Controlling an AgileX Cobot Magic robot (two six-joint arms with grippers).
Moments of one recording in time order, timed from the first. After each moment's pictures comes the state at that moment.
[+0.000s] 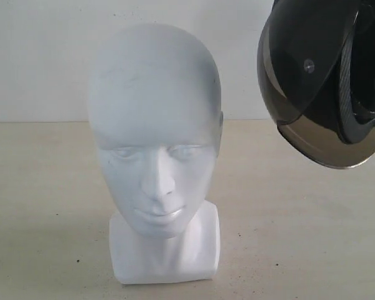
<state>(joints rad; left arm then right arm) -0.10 0.00 0.00 -0.11 0.31 0.14 0.51 1.04 -1.00 -1.40 0.17 2.11</state>
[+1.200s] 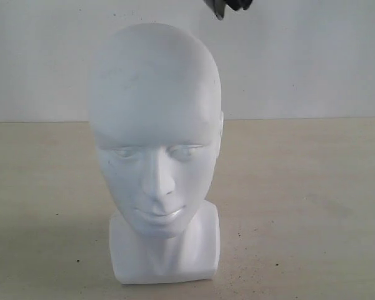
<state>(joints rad) -0.10 0.00 0.00 -0.11 0.31 0.14 0.11 1.46 -1.20 -0.50 -1.04 2.10</state>
